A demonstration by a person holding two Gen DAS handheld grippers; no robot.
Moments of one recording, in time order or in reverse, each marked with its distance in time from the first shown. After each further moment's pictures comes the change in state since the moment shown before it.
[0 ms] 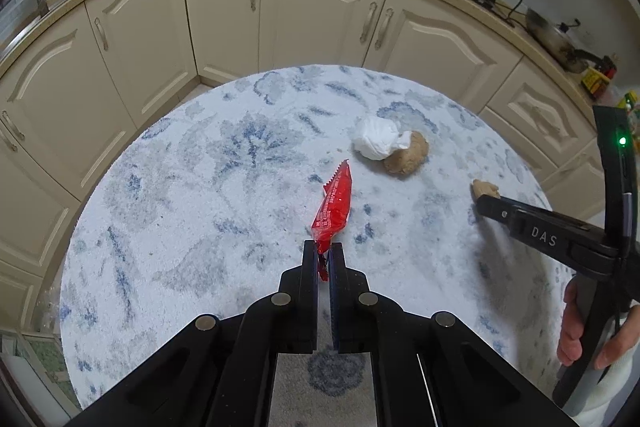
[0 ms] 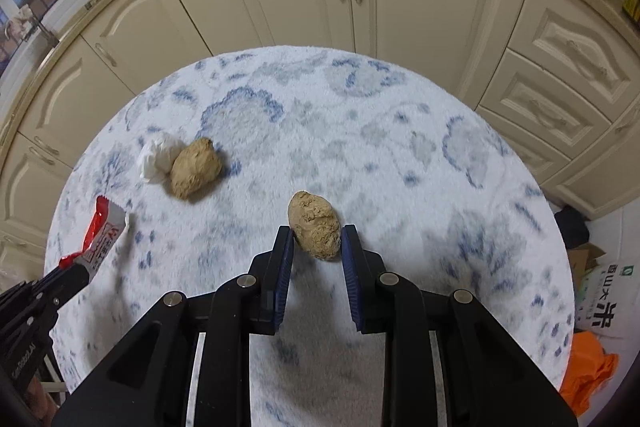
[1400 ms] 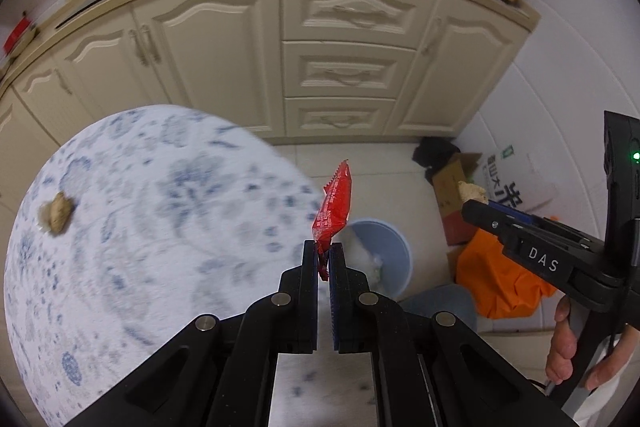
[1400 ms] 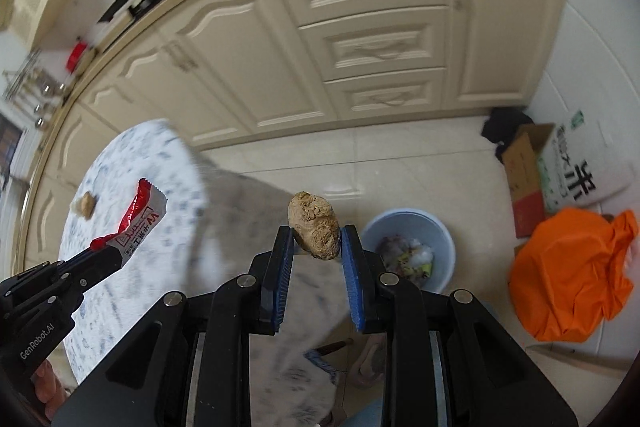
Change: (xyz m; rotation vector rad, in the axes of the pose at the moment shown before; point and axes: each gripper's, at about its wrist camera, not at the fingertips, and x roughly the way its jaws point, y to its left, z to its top) left arm 0.017 -0.334 -0.061 0.529 0.111 -0.162; right arm -0.136 -0.287 -0.160 0.498 -0.150 -0.049
